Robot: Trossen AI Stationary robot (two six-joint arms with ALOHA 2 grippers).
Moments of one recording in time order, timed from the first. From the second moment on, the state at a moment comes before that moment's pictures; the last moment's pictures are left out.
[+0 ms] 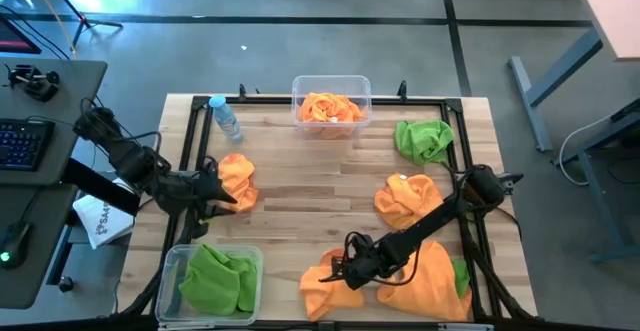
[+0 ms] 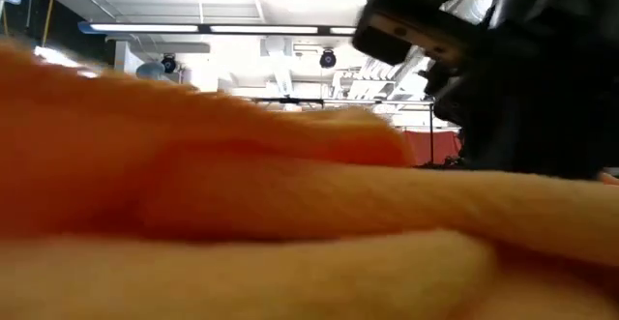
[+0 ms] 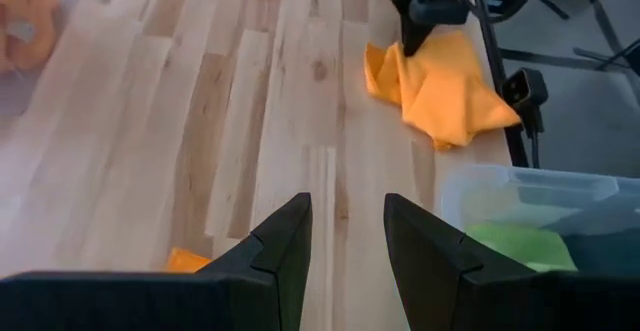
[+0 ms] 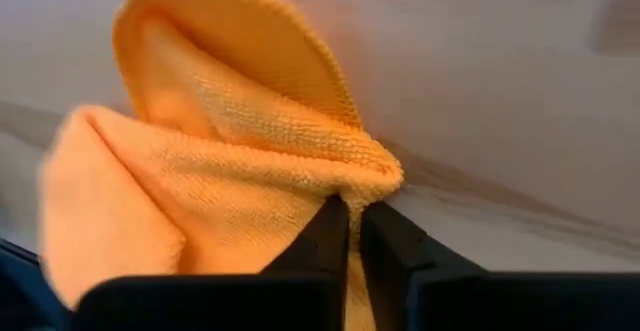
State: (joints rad) left arm -0.65 0.86 1.01 -0.97 -0.40 -0.59; right arm 0.55 2.04 1.27 -0.37 0.09 2.05
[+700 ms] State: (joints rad) left arm -0.36 0.68 0.81 -0.89 -0.27 -0.38; right arm 0.46 1.67 1.26 -0.42 0.86 1.59
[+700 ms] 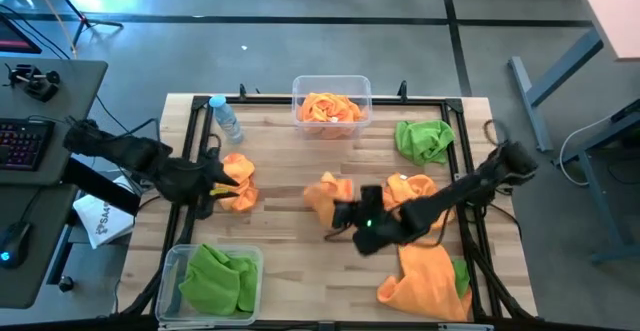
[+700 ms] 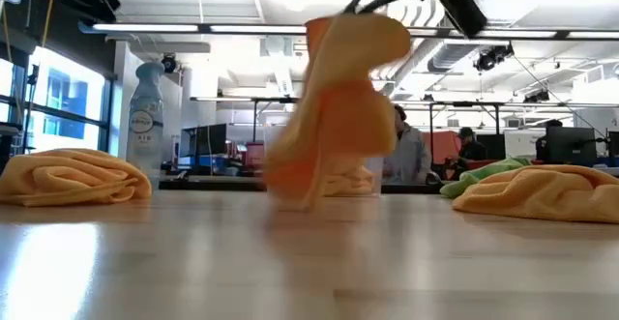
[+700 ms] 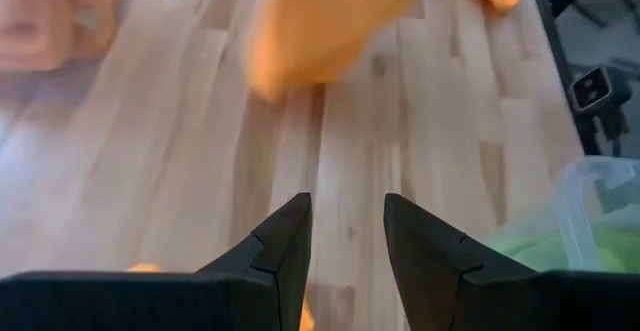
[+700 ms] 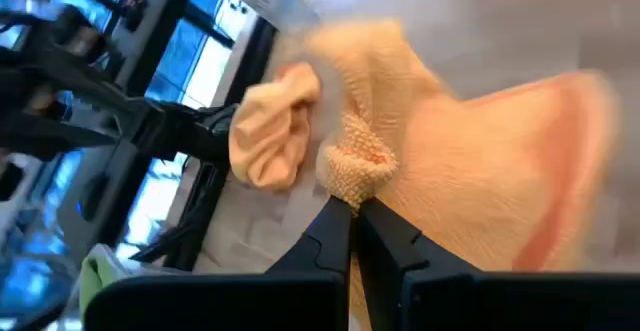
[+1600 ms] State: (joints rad) left arm 0.26 0.72 0.74 -0.57 -0.07 -0.24; right arm -0.46 1.44 1.26 -0.15 0.08 0.48
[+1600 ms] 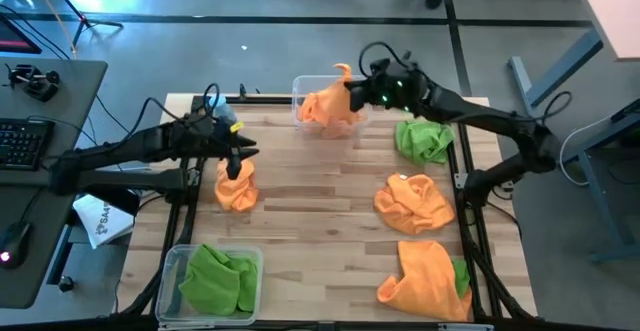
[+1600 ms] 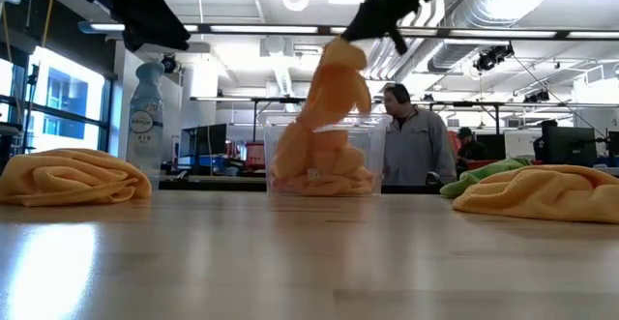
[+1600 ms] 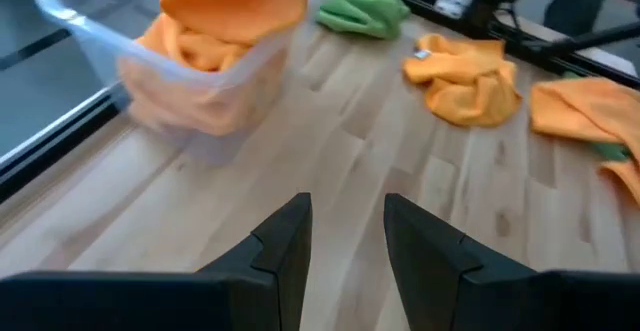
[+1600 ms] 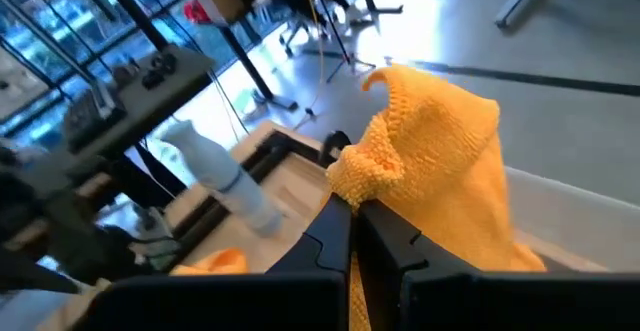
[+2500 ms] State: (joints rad) left arm 0.42 0.73 0.74 -0.54 -0.10 -0.40; right arm -0.55 2.07 1.87 -0.71 -0.01 0.40
